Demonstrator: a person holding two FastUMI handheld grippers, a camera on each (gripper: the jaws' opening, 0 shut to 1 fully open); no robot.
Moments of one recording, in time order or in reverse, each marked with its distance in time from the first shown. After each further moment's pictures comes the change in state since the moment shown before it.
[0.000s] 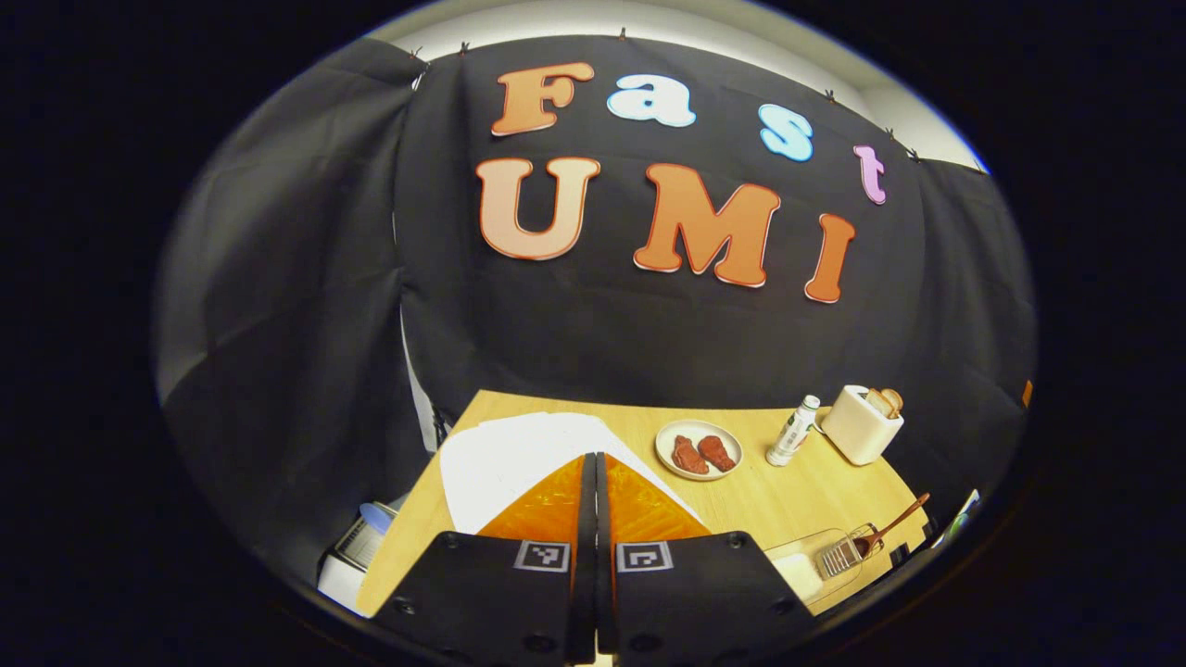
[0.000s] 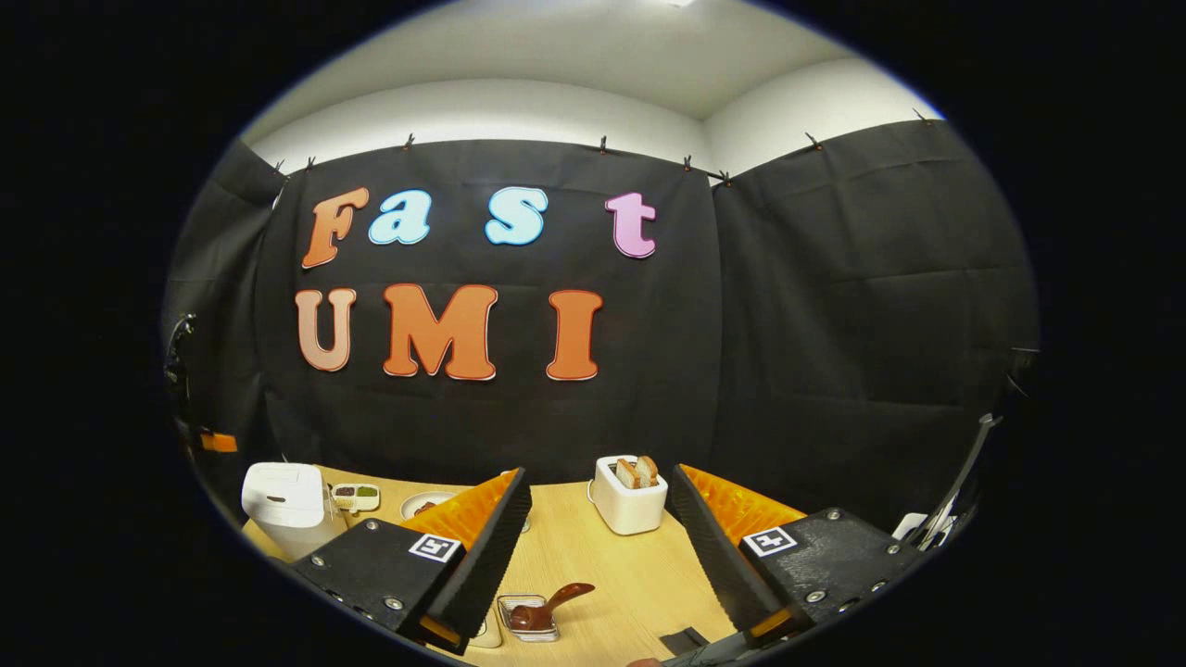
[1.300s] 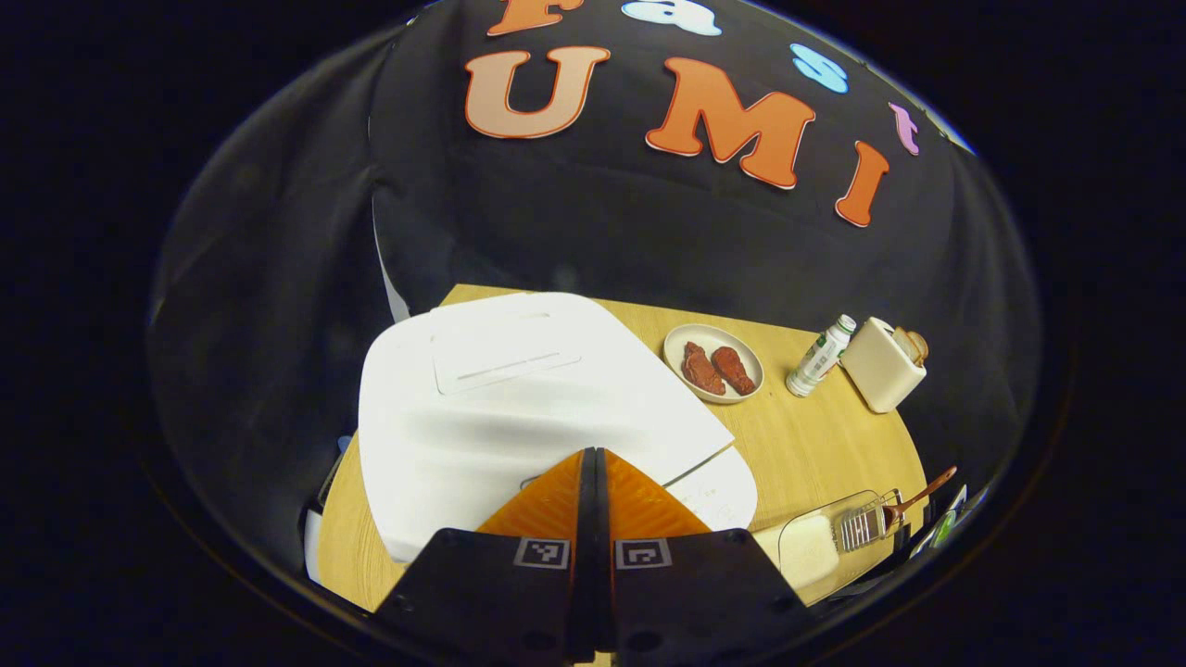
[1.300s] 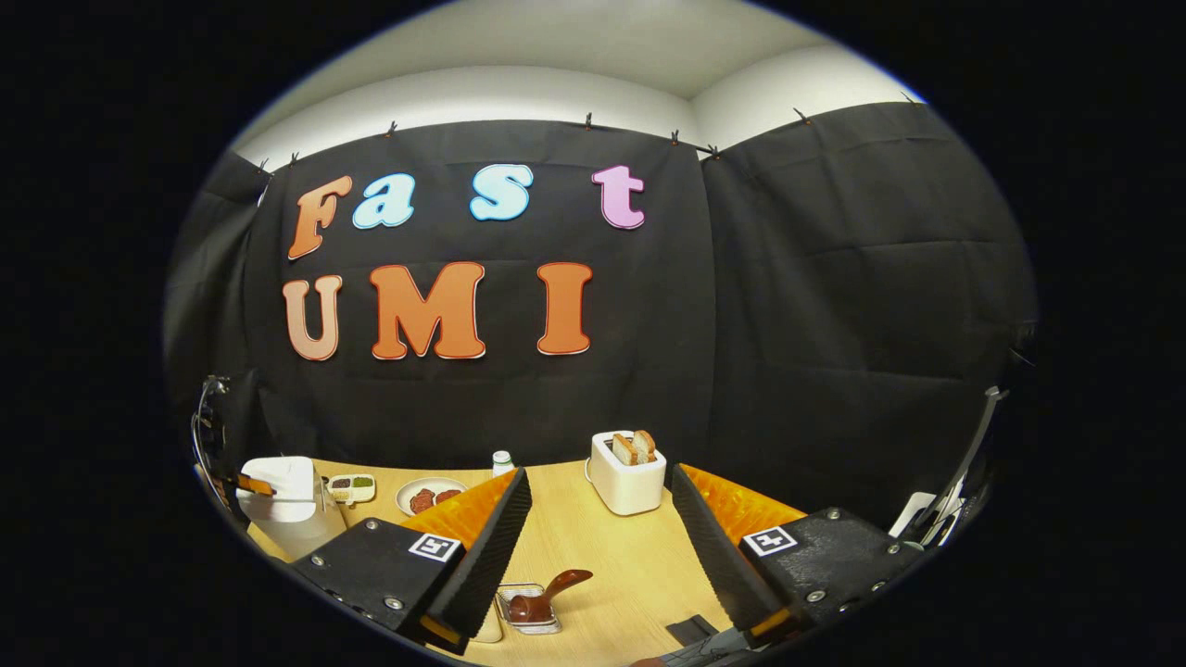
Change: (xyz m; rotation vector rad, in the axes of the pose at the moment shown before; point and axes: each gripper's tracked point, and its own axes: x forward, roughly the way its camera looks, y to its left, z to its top) left arm 0.064 0.007 -0.072 -0.027 0.246 0.005; right arm 0.008 -0.009 -0.028 0.028 0.064 -0.023
